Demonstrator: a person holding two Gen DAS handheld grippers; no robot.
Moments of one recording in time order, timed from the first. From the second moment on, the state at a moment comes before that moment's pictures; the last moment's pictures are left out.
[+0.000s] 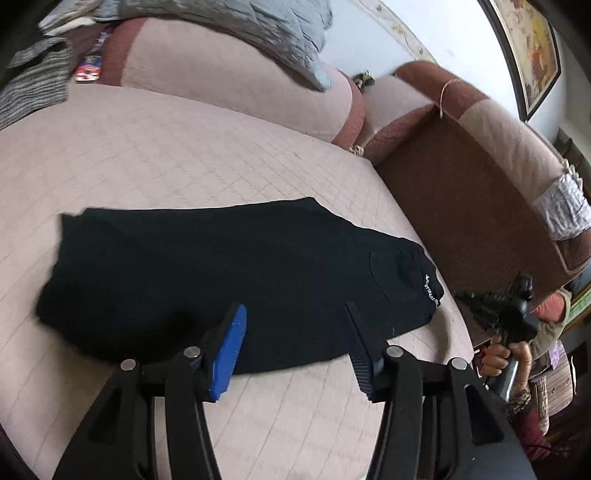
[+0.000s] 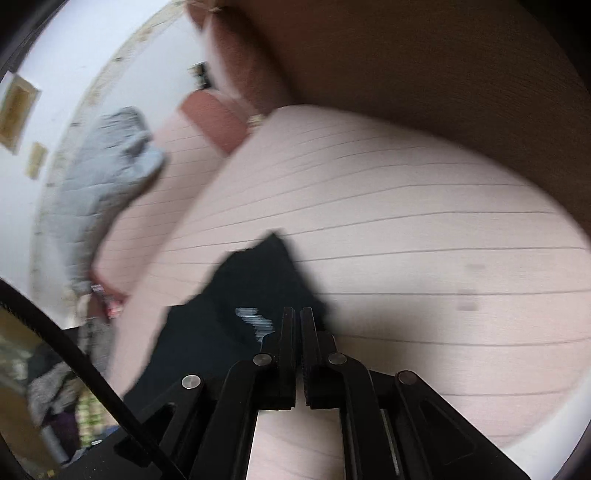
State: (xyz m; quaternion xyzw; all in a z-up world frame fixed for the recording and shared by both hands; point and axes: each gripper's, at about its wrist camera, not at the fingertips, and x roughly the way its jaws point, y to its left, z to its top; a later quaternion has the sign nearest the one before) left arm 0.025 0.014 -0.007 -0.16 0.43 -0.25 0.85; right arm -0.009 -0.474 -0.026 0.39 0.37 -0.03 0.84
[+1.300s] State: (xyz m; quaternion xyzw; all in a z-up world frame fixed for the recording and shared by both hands) left arm 0.029 0.009 -0.073 -0.16 0.40 -0.30 0.85; right arm 0.274 -0.214 -0.058 0.02 0.55 0.00 0.83
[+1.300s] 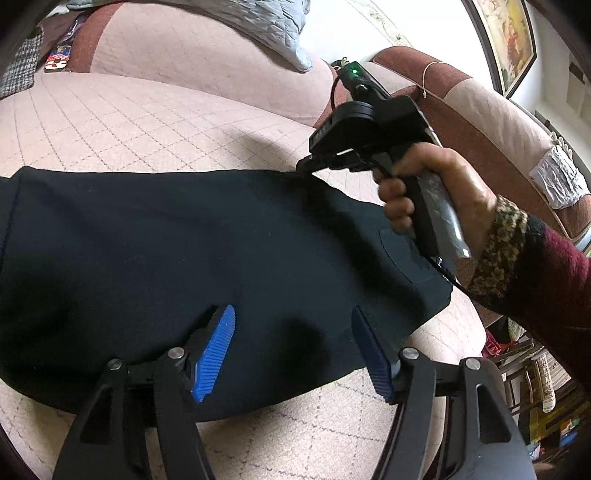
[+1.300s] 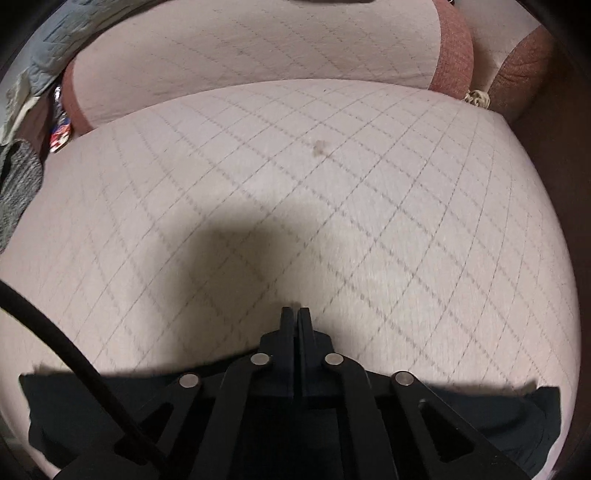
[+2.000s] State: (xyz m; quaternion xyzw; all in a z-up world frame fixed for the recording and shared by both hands) left arm 0.017 0.043 -0.043 -0.18 0.37 -0.30 0.86; right arm 0.282 -0.194 -0.033 0.10 0.54 0.06 0.83
